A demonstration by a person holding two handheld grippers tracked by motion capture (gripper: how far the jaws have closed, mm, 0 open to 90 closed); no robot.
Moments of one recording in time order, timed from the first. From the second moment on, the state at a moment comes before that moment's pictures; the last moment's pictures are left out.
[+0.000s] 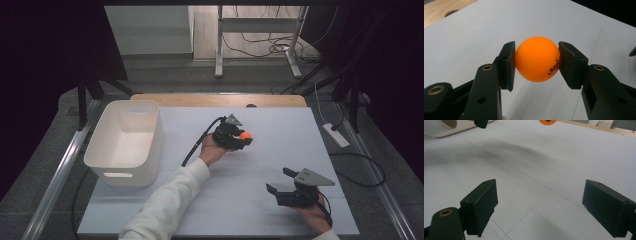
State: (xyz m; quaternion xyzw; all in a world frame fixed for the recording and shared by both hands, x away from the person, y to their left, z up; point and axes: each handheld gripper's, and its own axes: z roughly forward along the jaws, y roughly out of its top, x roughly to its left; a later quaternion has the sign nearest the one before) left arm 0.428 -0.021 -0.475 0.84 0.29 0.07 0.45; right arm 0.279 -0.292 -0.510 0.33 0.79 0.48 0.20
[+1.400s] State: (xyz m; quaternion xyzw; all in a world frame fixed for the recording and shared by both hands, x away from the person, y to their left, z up) left arm 0.413 0.009 -0.460 0.83 0.30 0.08 0.46; right arm 0.279 -0.291 -0.510 0.33 0.79 0.48 0.21
